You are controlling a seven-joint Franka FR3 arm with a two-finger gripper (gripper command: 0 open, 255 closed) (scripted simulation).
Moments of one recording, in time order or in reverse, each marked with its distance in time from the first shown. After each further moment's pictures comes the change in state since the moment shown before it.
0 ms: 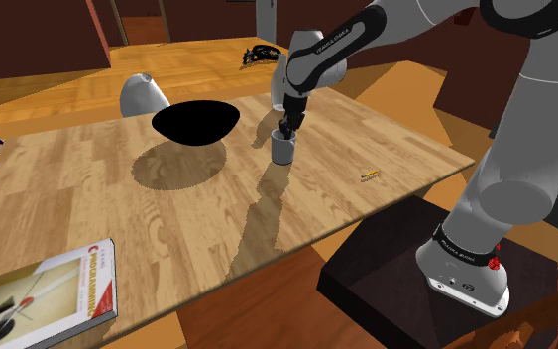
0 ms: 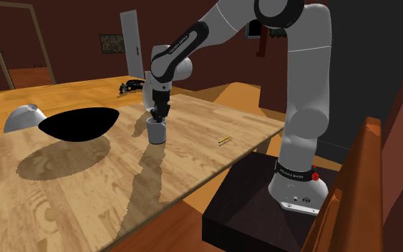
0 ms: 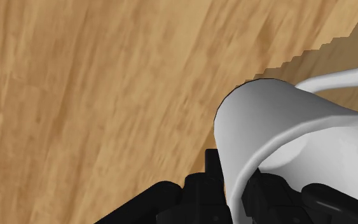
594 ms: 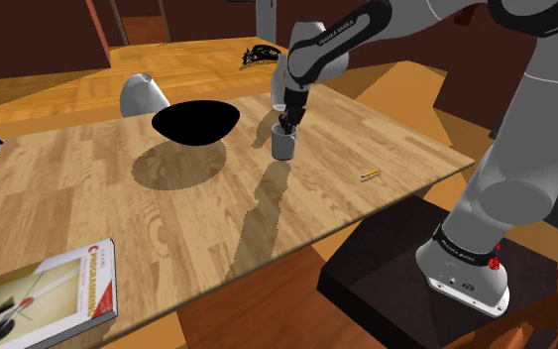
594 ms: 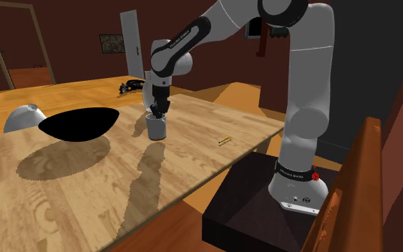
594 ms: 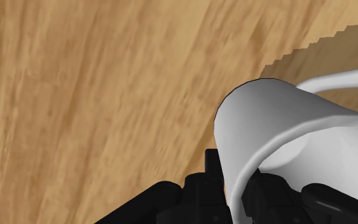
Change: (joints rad) arm 0.000 -0.030 -0.002 0.016 -0.007 -0.045 0.006
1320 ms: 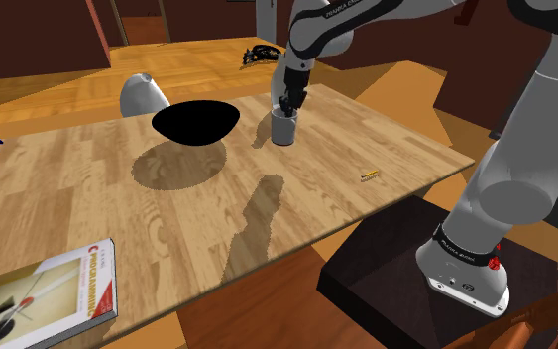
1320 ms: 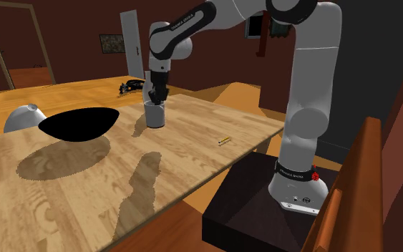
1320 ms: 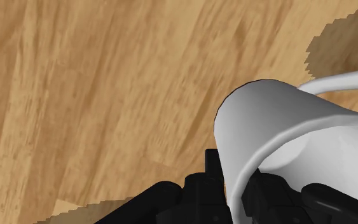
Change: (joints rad) arm 0.001 -0.066 -0.002 0.079 -0.016 -0.143 0.020
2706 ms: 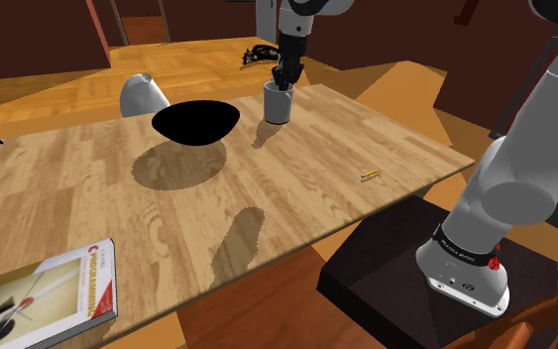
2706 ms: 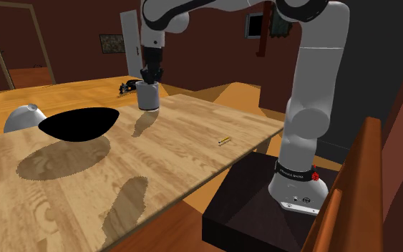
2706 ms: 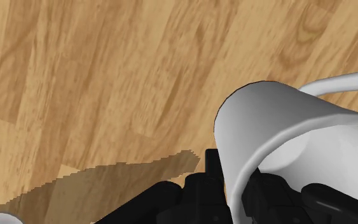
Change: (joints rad) arm 0.032 -0.065 0.031 0.160 -0.019 -0.219 0.086
